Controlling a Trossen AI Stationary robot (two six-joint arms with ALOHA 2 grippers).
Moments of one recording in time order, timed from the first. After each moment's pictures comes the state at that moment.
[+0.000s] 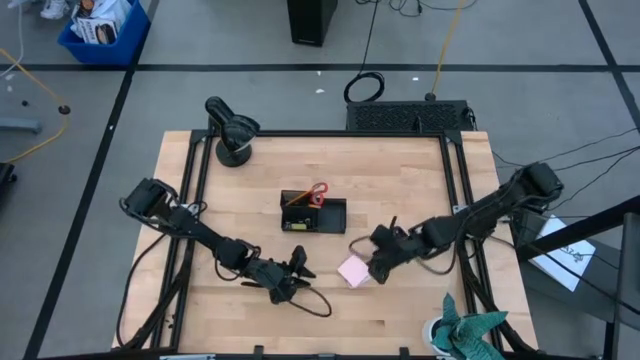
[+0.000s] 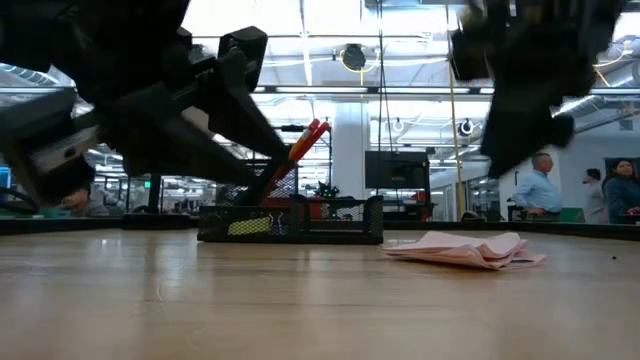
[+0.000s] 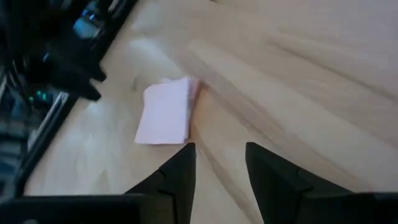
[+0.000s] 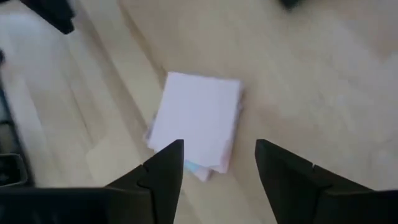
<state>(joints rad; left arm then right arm) -0.49 1.77 0.76 0.42 -0.28 0.62 0.41 1.44 0.80 -0.38 0.18 1.04</state>
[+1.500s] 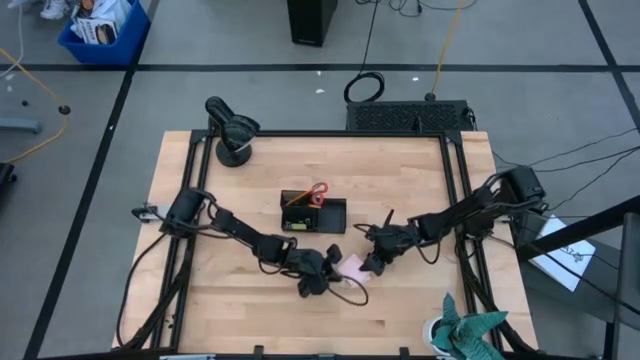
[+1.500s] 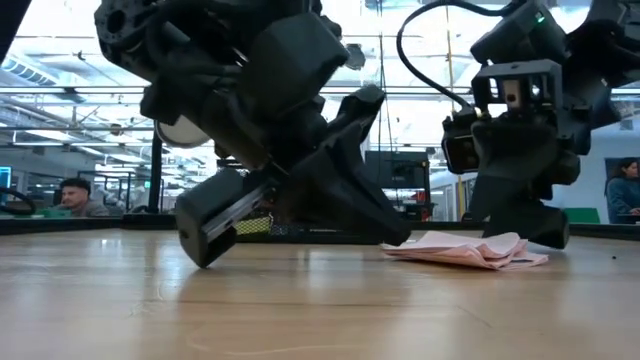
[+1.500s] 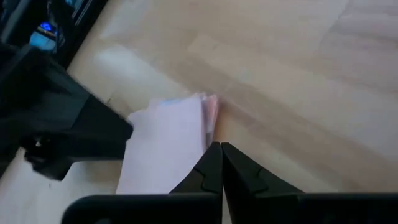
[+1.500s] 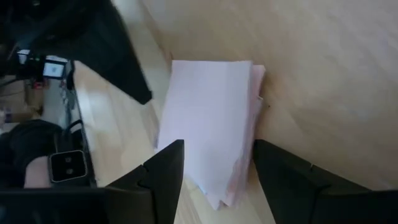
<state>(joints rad) -0.30 2.09 1.06 0.41 0.00 0.78 0.24 1.60 0.45 0.42 -0.19 1.10</state>
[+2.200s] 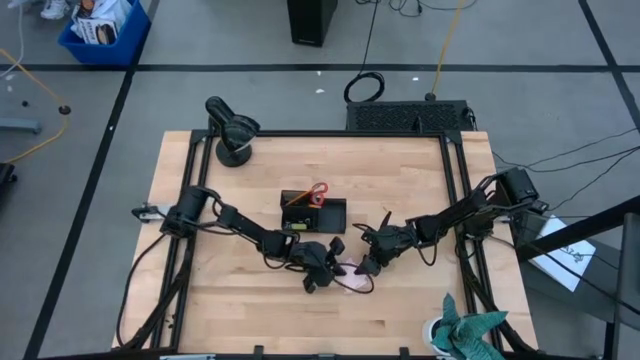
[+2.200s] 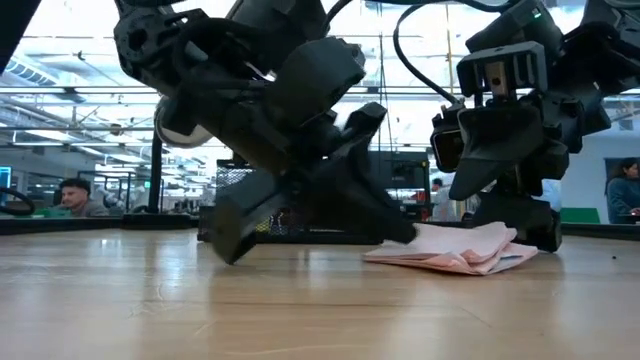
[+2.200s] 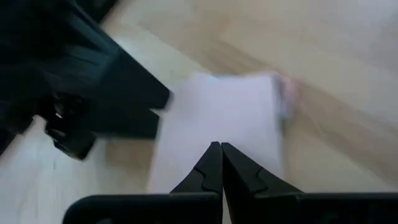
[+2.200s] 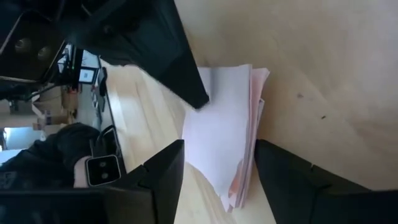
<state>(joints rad) -0.25 2.14 1.06 0.44 0.02 0.72 0.24 1.67 0.46 0.56 -0.24 1.18</state>
